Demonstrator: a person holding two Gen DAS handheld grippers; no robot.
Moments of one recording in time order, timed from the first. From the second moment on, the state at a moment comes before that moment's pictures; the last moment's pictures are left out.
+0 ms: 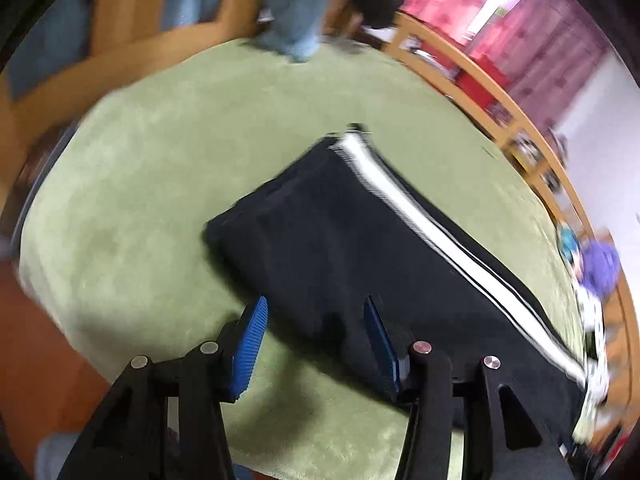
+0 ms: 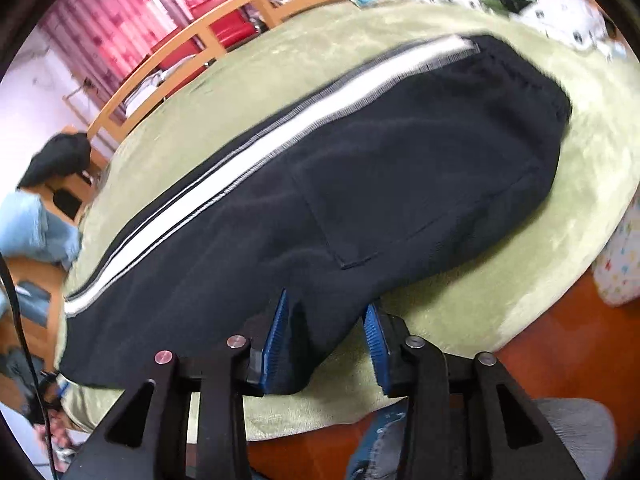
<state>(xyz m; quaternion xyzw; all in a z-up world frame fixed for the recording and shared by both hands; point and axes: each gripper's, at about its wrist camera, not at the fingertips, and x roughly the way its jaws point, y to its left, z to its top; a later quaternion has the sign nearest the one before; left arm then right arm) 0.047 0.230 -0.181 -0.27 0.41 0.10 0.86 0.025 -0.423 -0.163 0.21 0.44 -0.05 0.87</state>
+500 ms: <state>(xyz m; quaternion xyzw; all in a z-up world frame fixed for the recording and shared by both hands) 0.095 0.266 -0.187 -0.26 0.41 0.15 0.86 -0.007 -0.408 -0.142 0.13 0.44 -0.09 0.88</state>
